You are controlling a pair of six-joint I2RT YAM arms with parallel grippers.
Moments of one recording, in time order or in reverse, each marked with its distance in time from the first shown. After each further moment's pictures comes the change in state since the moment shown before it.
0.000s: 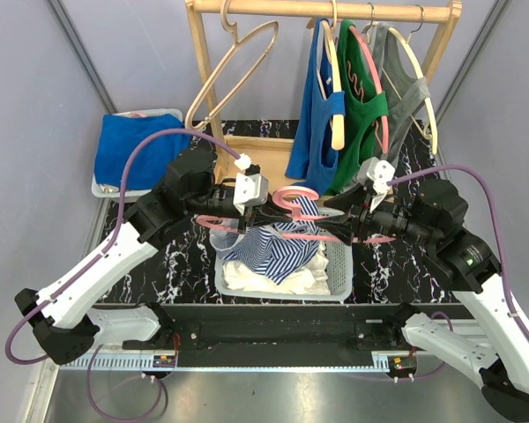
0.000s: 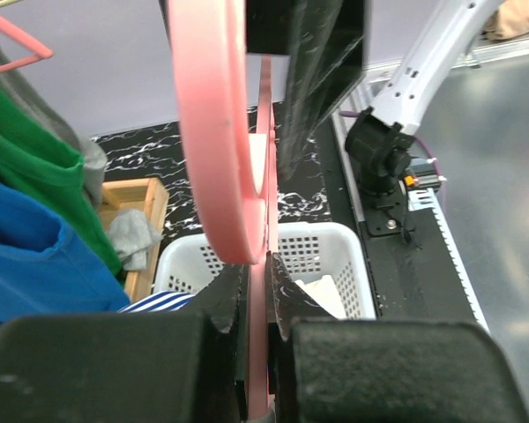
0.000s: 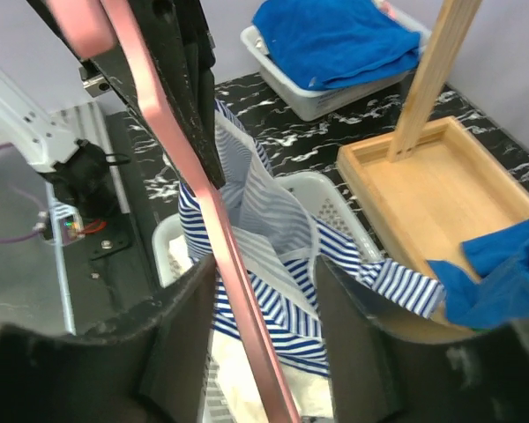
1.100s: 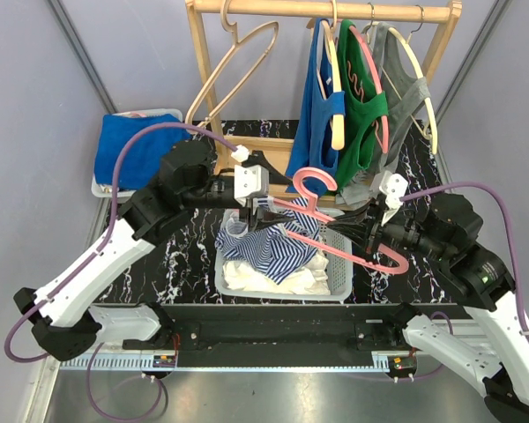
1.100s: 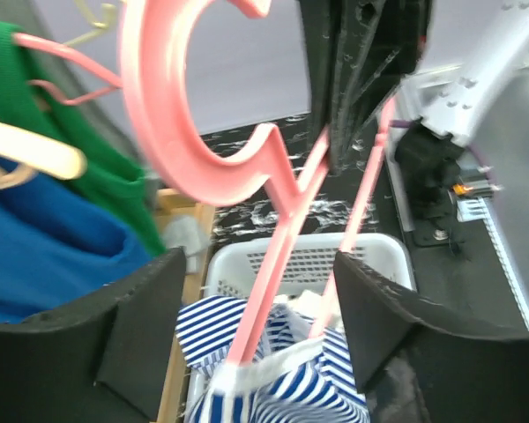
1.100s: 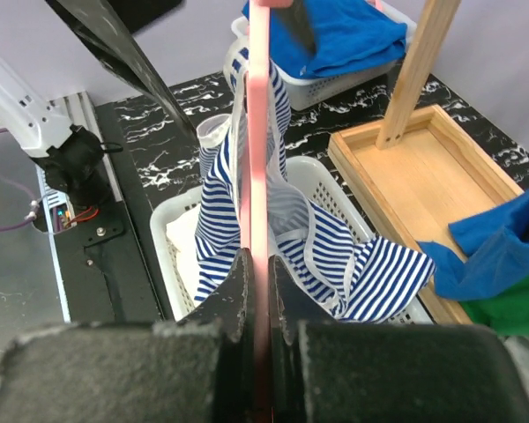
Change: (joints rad) left arm -0.012 0.033 0.105 -0.032 -0.085 0.054; right arm 0.000 -0.087 -0.024 -0.066 0.023 -0.023
